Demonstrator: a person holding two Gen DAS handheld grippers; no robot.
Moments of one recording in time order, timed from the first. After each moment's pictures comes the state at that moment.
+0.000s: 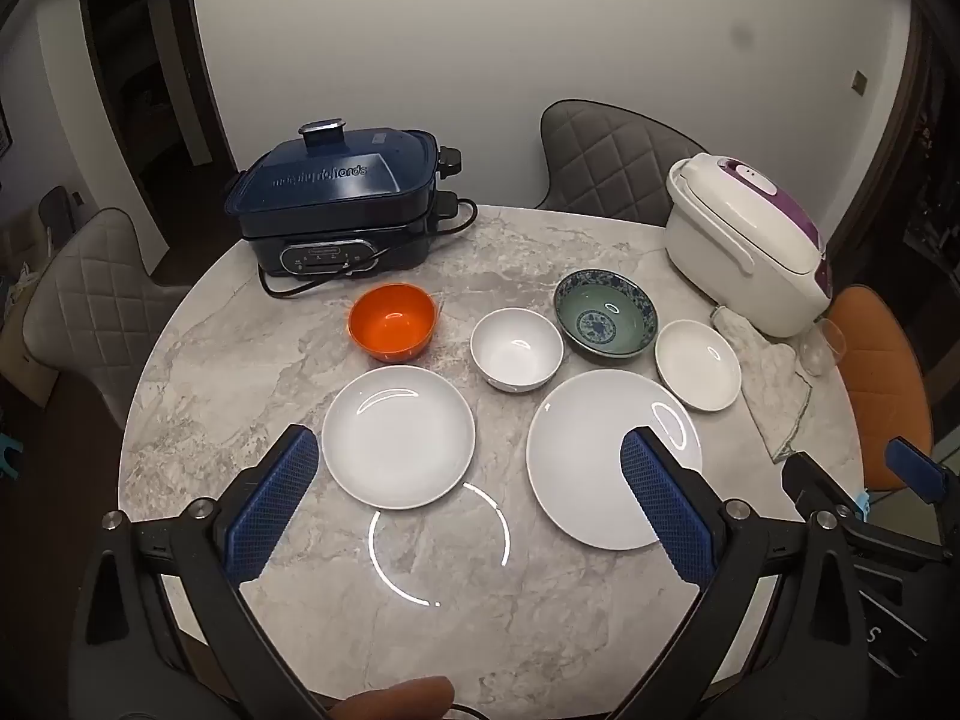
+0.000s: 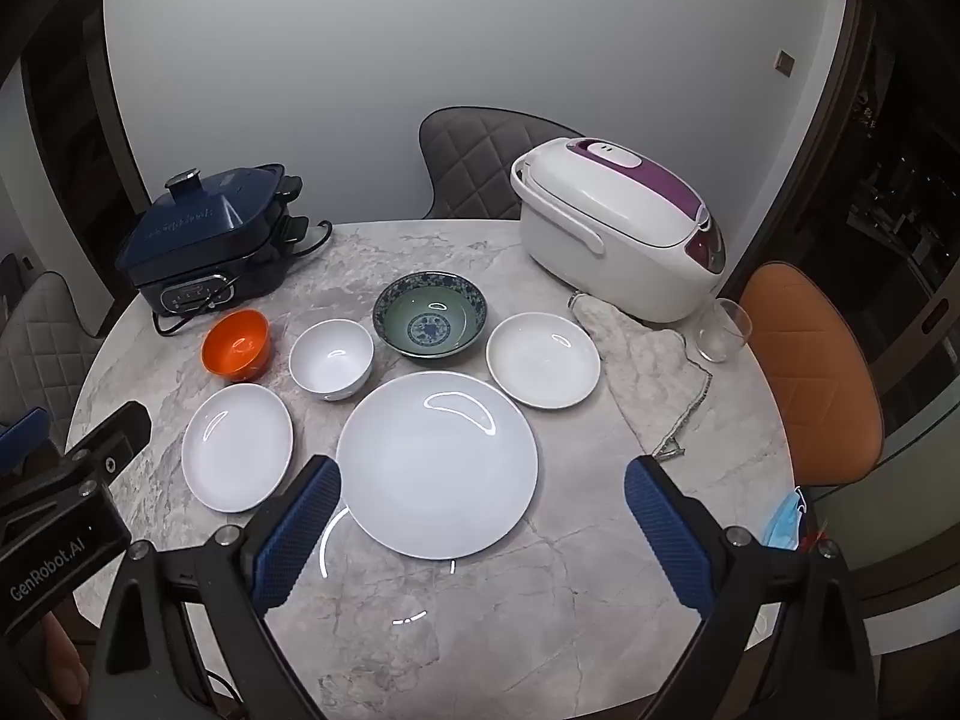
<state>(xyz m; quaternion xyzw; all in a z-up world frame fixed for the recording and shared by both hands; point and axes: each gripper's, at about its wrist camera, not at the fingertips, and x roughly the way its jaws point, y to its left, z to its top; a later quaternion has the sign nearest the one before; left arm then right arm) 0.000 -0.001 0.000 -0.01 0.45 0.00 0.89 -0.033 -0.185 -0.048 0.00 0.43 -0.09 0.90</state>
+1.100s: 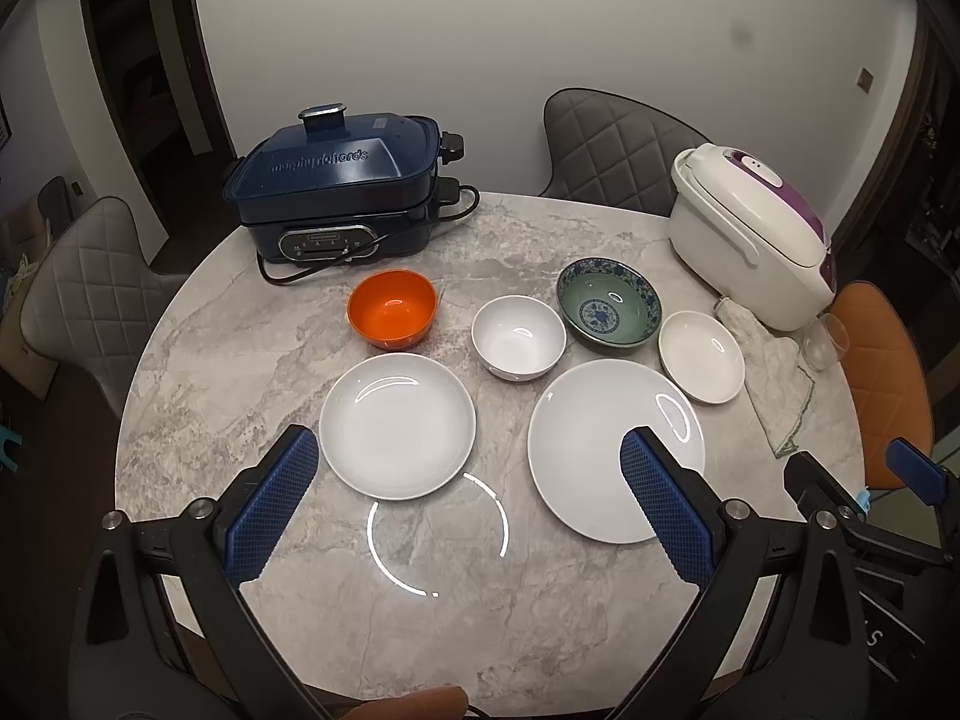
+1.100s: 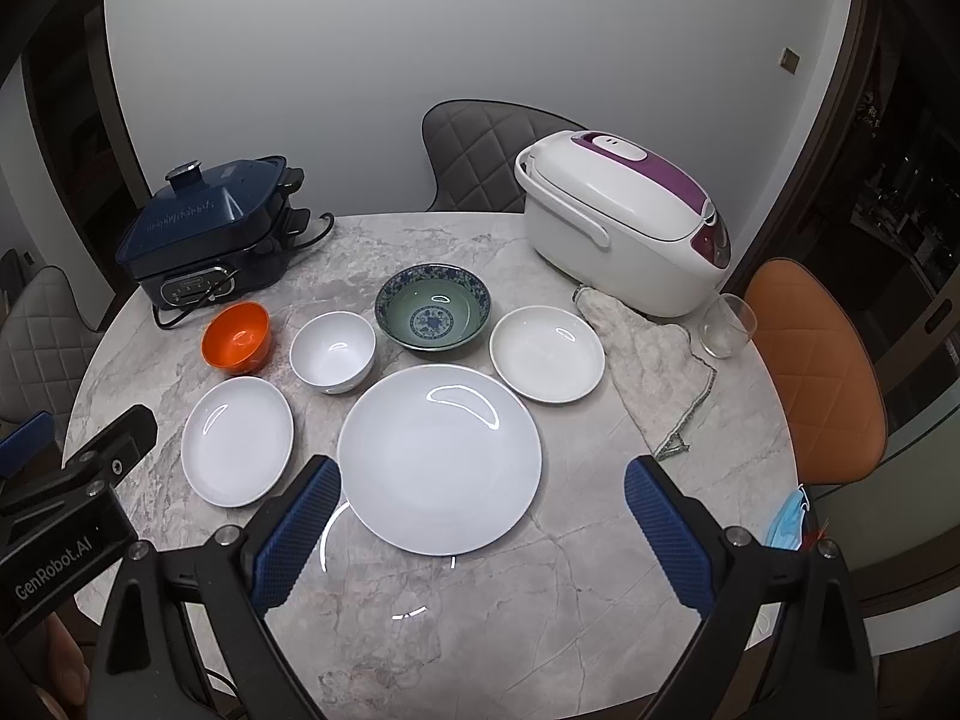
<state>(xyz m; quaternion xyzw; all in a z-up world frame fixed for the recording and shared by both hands) -0.001 0.003 -0.019 -0.02 0.46 0.01 0.89 -0.032 -0.186 -0.056 0.00 0.44 -0.09 0.89</state>
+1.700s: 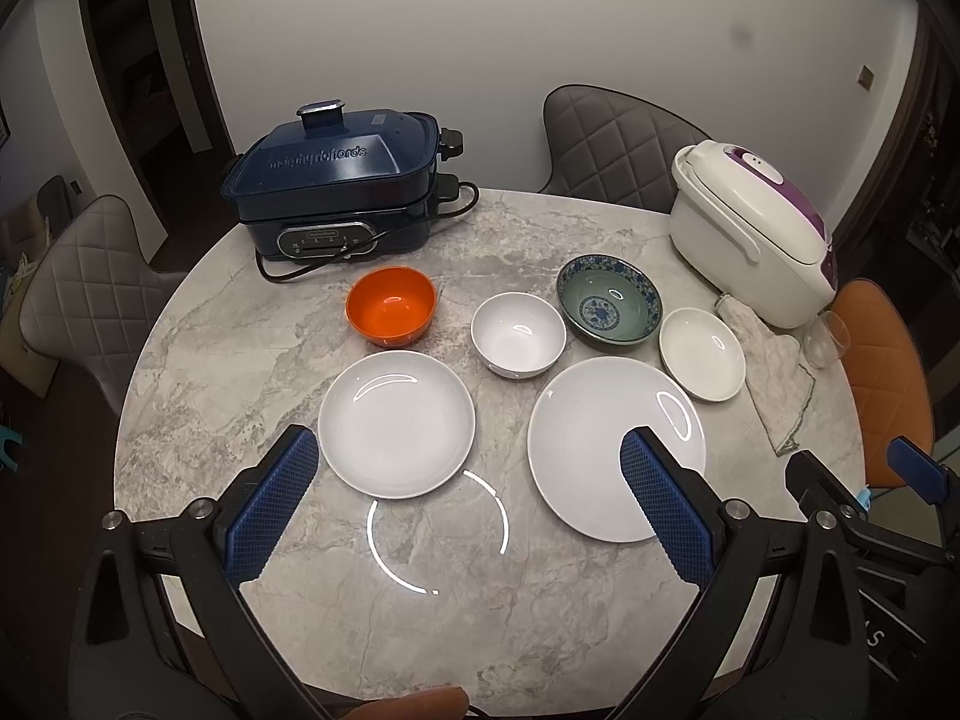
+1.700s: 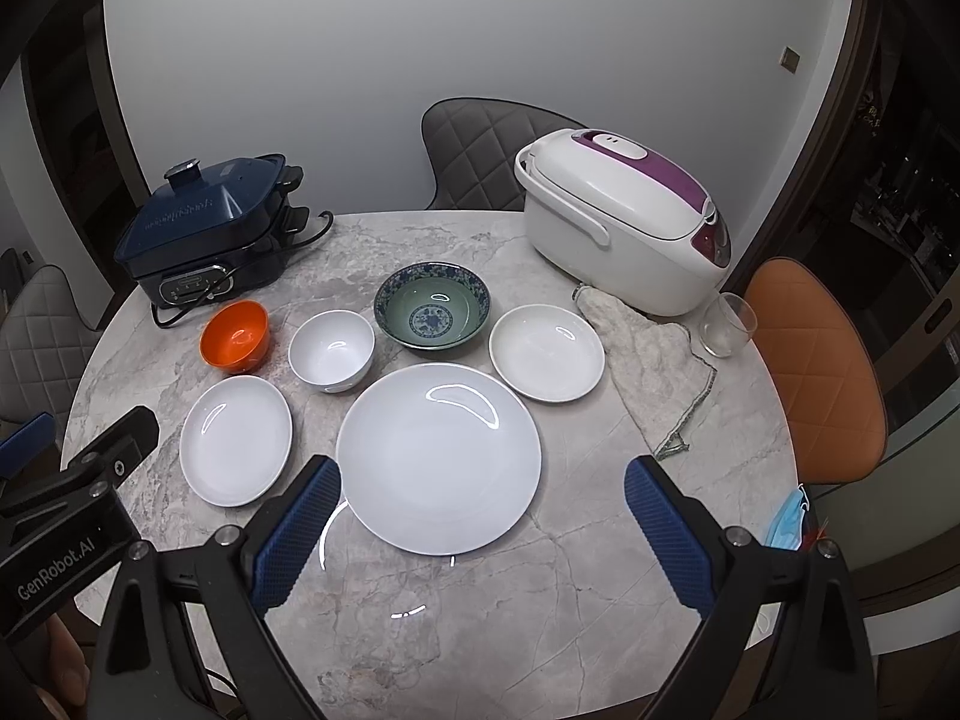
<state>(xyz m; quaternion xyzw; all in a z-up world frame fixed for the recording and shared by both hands) -0.001 0.004 -0.024 -0.02 0.46 0.01 0.89 -0.029 -0.187 -0.055 0.00 0.44 -0.09 0.89</state>
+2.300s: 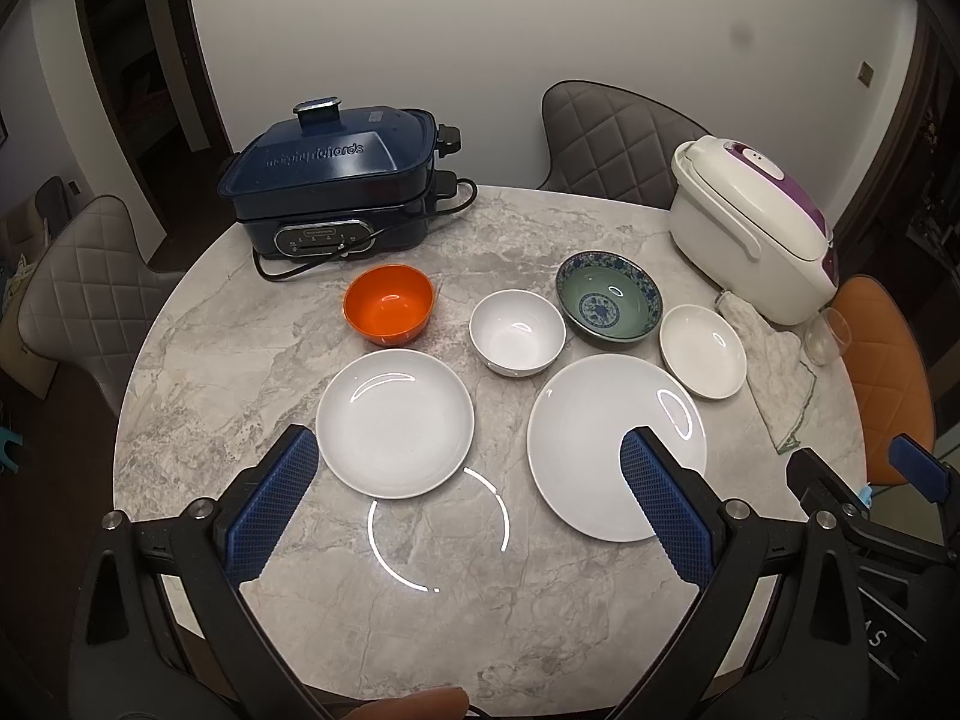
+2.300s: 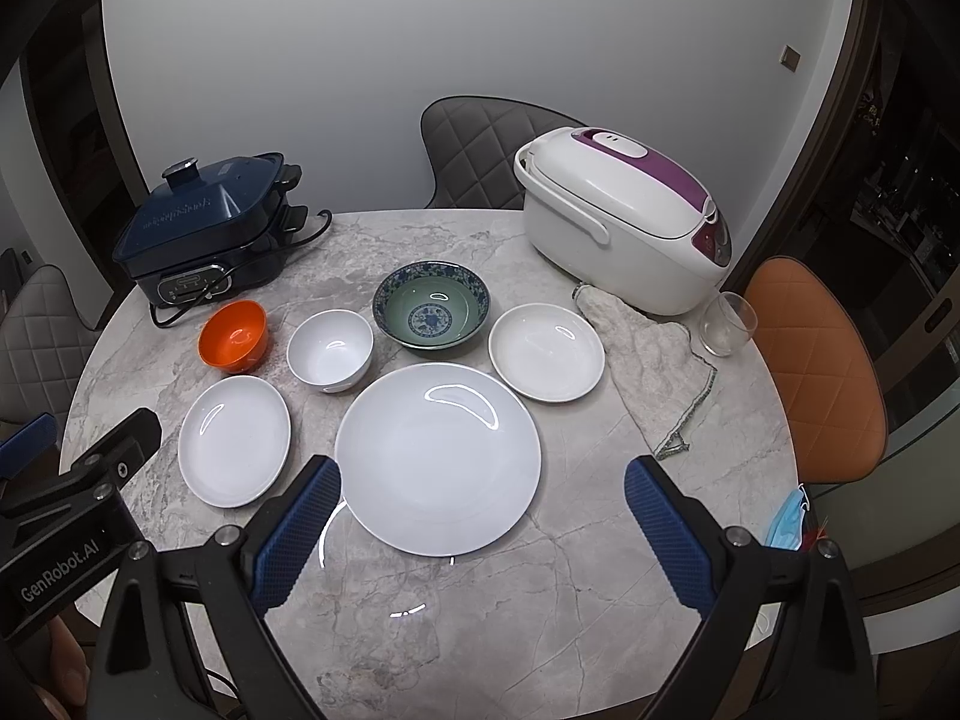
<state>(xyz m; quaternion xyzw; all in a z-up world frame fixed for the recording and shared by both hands) -0.001 0.003 -0.024 -0.02 0.46 0.01 0.89 -0.029 -0.188 -0.057 0.00 0.44 -0.09 0.89</state>
